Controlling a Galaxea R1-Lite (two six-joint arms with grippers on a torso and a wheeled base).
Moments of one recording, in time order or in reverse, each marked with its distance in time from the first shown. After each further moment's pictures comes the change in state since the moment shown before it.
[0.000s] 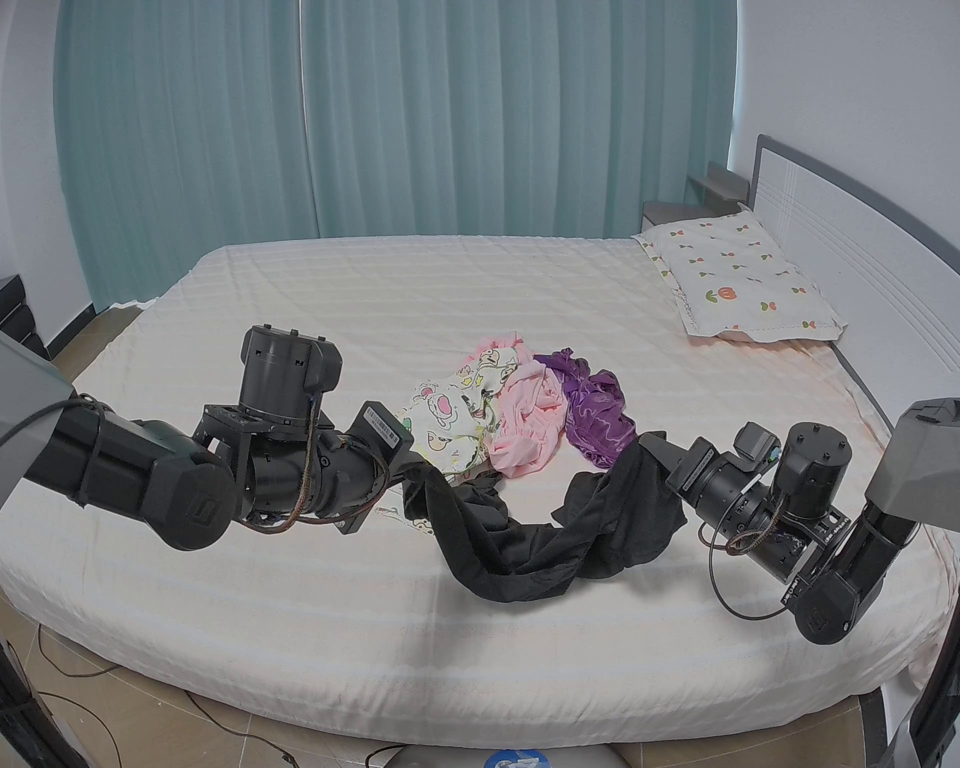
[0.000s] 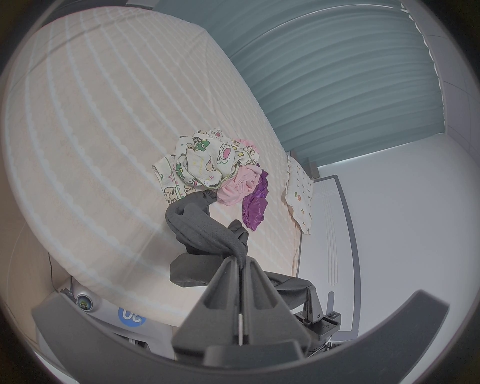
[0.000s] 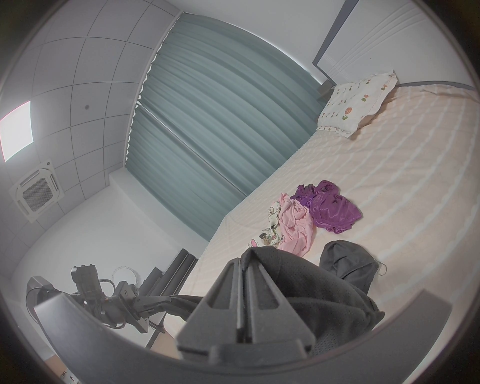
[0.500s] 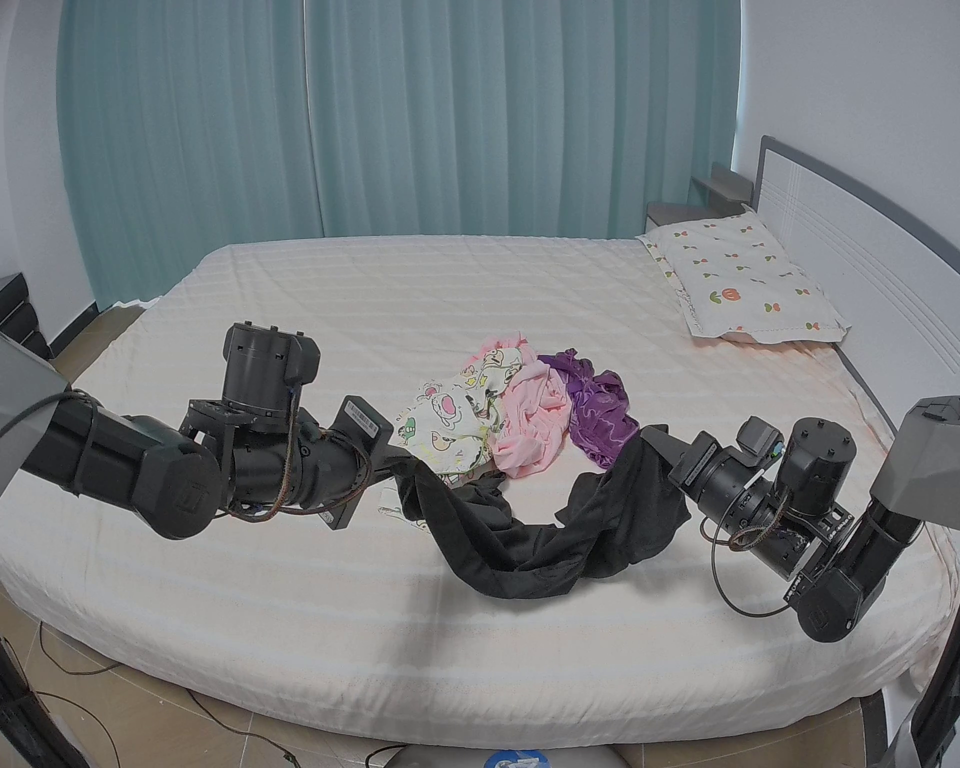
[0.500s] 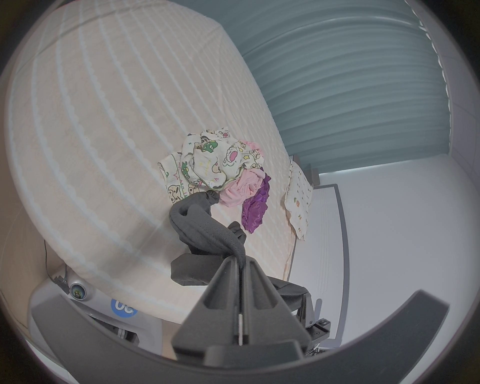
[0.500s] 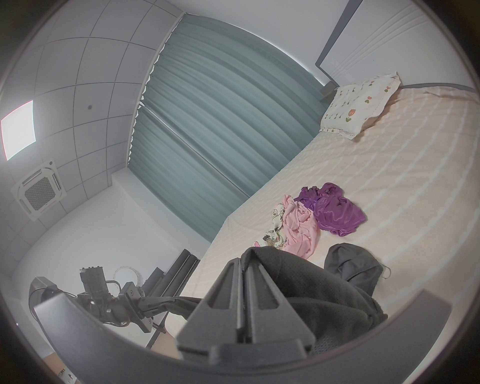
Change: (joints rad) left arm 0.057 -0.009 0.002 -0.001 -0.082 -0.074; right arm 0.003 -0.024 -0.008 0.000 0.000 -0.006
